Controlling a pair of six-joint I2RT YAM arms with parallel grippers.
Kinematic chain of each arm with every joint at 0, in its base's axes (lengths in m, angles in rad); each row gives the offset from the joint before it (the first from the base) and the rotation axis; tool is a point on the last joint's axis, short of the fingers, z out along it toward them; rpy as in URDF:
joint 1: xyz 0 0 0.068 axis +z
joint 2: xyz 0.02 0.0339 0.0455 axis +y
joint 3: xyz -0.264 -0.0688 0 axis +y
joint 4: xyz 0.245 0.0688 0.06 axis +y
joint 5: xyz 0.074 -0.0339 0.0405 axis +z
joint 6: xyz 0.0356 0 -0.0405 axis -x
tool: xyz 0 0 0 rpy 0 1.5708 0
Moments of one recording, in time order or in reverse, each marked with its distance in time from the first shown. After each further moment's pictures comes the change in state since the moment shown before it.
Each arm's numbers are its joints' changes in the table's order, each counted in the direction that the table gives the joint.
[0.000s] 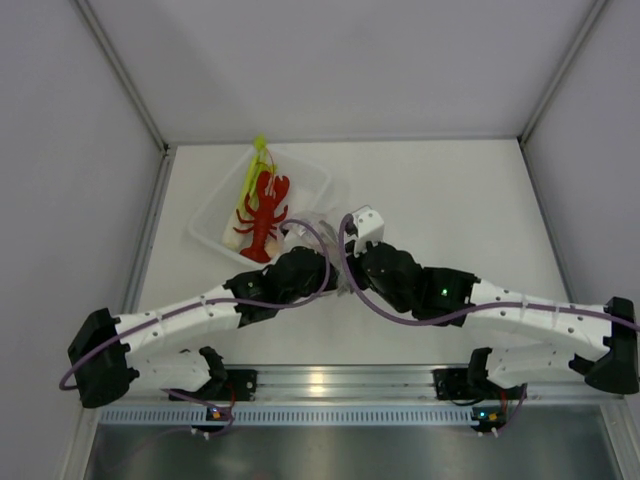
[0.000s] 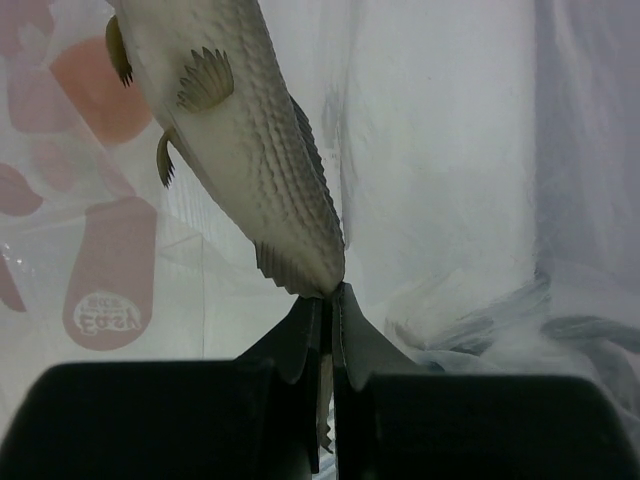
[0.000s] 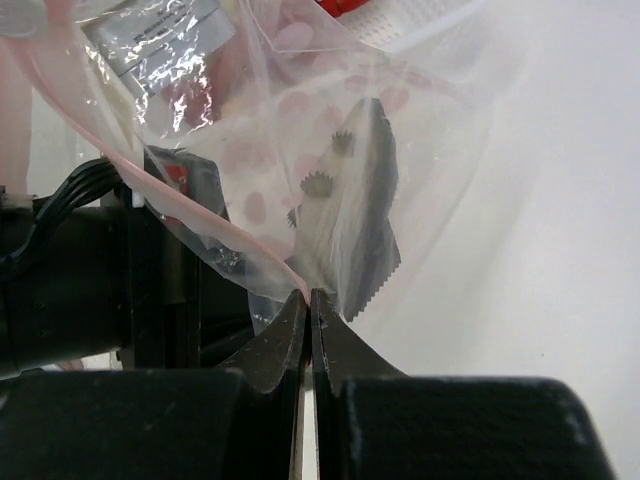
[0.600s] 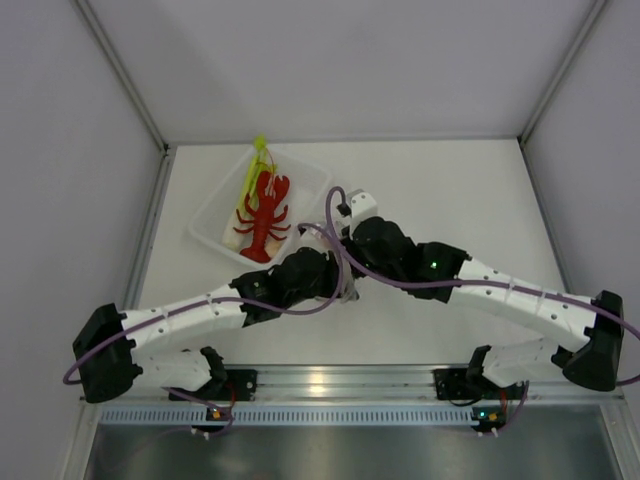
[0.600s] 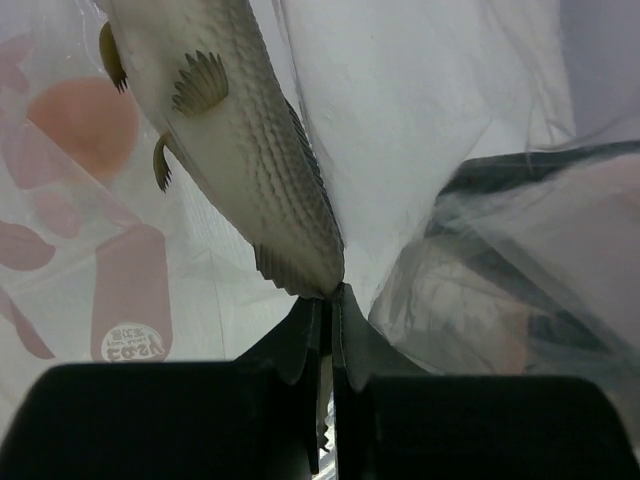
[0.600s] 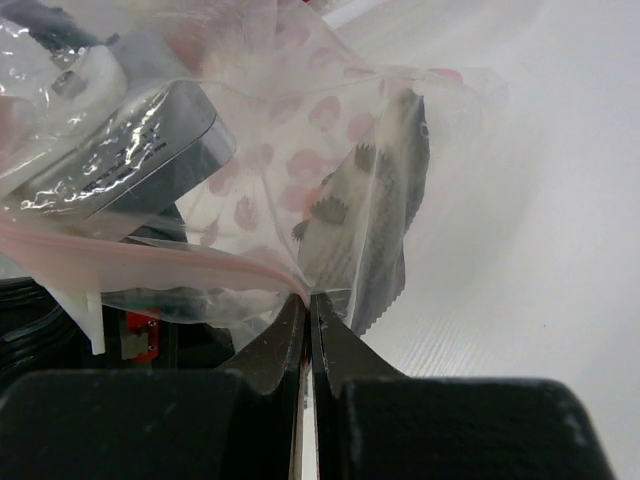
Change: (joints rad) left arm -0.030 0.034 -0.018 -0.026 -0.087 -0.195; right arm -0.148 0.130 -0.169 0.205 0.174 -0.037
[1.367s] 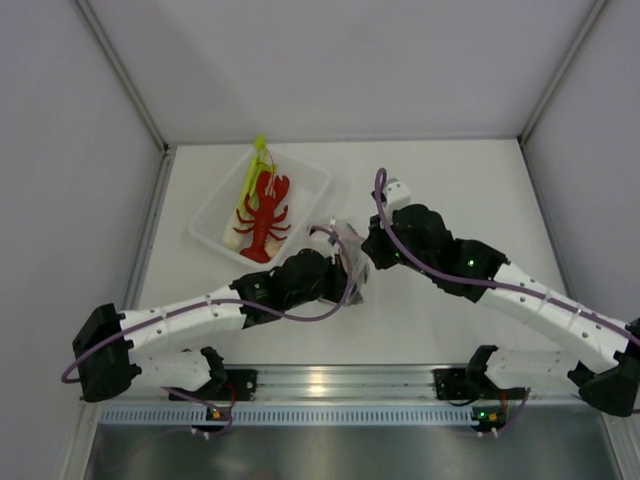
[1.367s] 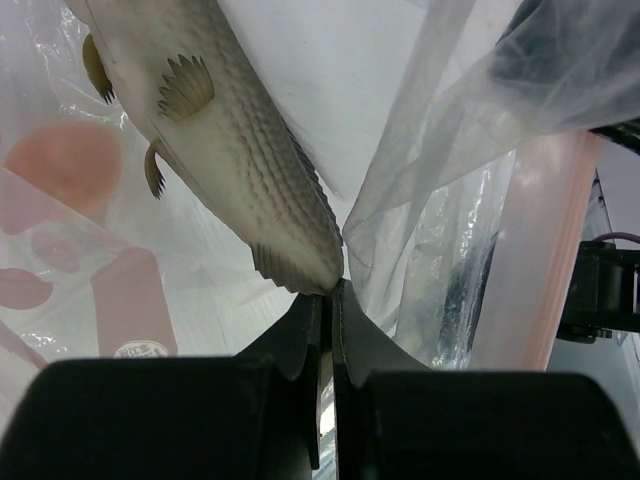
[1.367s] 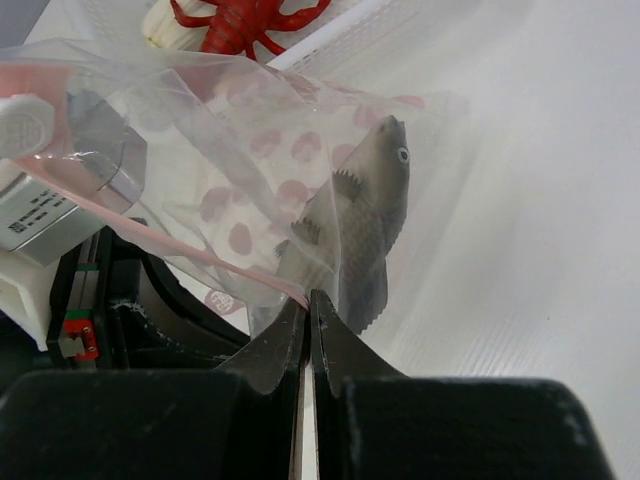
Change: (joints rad) left arm -0.027 -0.013 -0.006 -0.012 -0.040 -0.079; right arm -0.147 -0.152 0.067 -0.008 0.174 -0.030
